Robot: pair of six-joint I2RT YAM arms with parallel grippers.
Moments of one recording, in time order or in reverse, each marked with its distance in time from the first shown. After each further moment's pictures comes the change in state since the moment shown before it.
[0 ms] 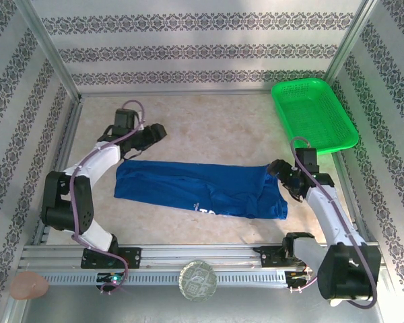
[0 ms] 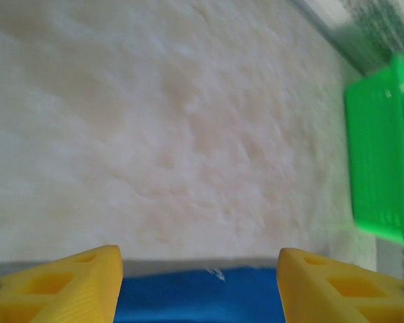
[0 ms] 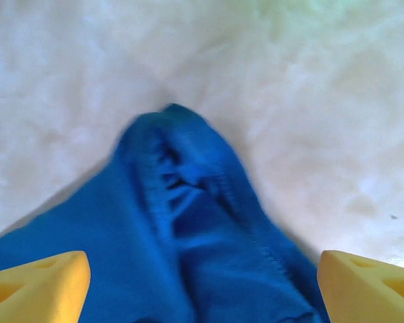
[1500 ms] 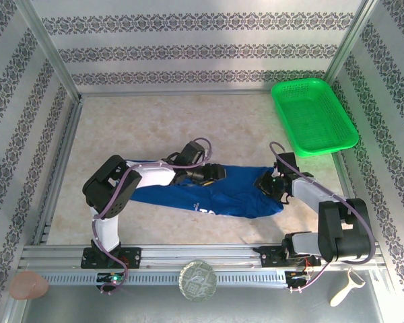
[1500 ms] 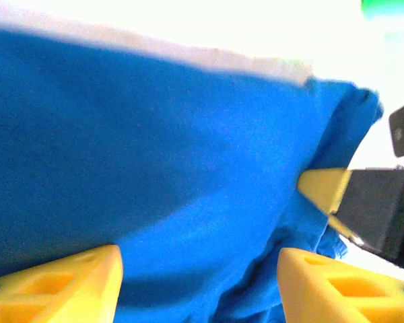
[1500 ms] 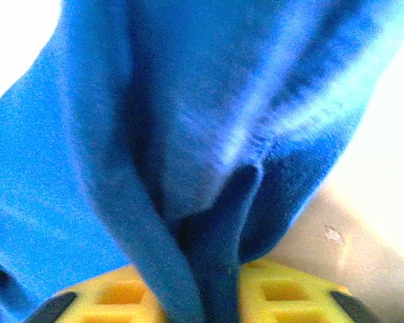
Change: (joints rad) left arm -0.484 0.298 -0.040 0.312 0.034 -0.252; right arm 0.129 0.282 -0.110 0.271 -0.212 0.050
